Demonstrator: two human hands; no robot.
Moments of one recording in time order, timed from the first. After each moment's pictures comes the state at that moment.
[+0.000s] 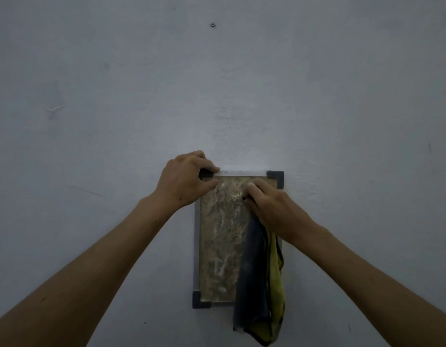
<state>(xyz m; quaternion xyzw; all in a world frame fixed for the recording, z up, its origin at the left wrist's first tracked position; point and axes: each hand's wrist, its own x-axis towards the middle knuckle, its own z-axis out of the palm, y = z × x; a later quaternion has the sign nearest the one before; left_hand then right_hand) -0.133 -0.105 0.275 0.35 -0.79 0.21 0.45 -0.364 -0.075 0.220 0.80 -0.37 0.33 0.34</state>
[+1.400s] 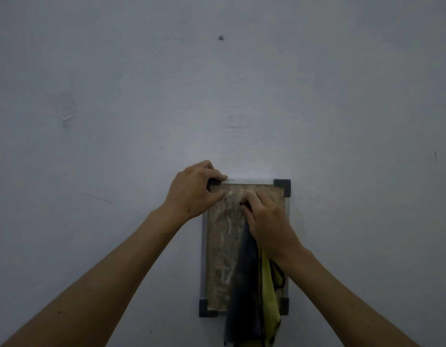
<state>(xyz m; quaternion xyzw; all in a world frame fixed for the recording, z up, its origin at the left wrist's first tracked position) -0.133 -0.106 0.266 0.34 -0.79 0.20 0.47 -0.323 -0.080 0.202 0.73 -0.43 0.46 0.28</state>
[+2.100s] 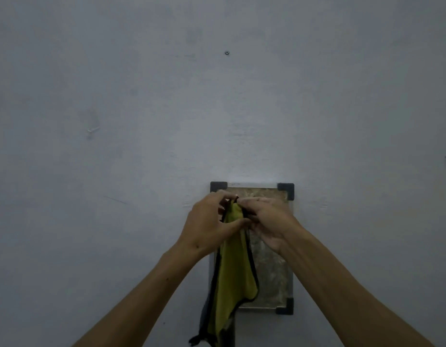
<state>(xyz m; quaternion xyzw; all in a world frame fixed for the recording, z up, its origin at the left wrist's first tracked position) -0.149 -0.051 0.219 0.33 -0.79 0.01 0.52 -0.302 -0.041 0.234 0.52 -0.35 0.64 -0.45</state>
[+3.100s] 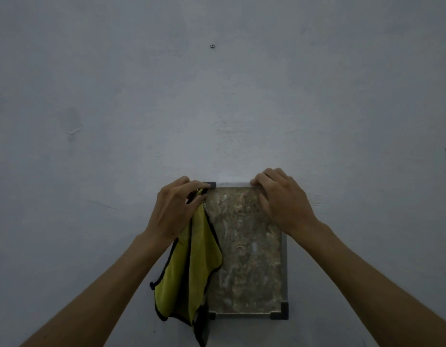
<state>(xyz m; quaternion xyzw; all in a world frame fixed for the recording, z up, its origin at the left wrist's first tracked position) -0.116 -0.103 0.240 0.30 -0.75 0.23 0.55 -0.368 -0.079 0.249 0.72 -0.44 0.42 0.34</state>
